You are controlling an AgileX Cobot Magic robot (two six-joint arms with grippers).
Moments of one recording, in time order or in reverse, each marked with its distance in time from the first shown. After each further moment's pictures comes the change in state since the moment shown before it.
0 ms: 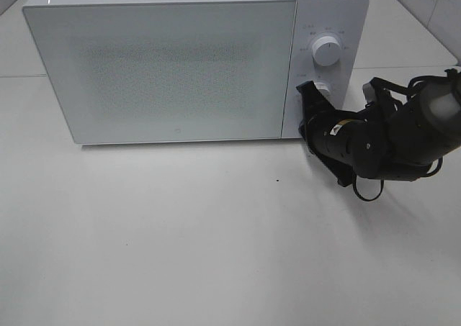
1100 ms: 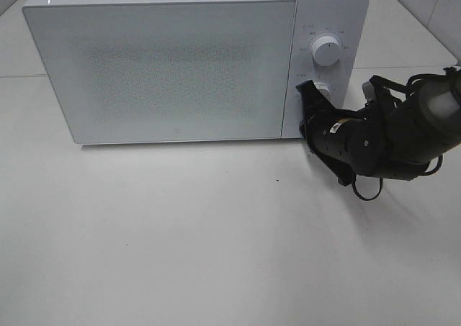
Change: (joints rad) left arm 0.000 0.000 0.000 0.000 0.000 0.000; right arm 0.003 -0.004 -0.007 0.037 0.007 -0.039
